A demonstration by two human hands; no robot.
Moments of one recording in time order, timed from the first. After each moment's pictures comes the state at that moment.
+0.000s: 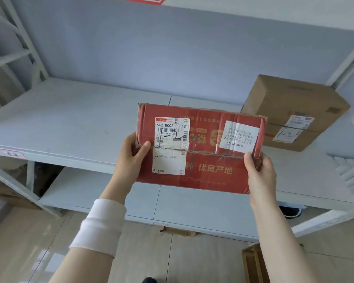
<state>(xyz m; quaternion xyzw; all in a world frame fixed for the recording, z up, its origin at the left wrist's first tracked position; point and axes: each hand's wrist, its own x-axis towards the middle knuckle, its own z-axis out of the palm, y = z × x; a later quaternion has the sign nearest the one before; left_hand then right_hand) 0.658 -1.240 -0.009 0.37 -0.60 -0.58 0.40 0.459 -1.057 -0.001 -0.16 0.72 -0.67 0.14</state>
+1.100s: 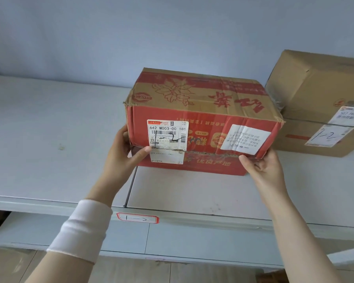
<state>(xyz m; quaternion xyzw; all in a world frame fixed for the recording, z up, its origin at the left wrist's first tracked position) 0.559 -1.370 -0.115 0.27 -0.69 -0.54 0.39 0.336 -1.154 -0.116 -0.30 0.68 -0.65 0.14</state>
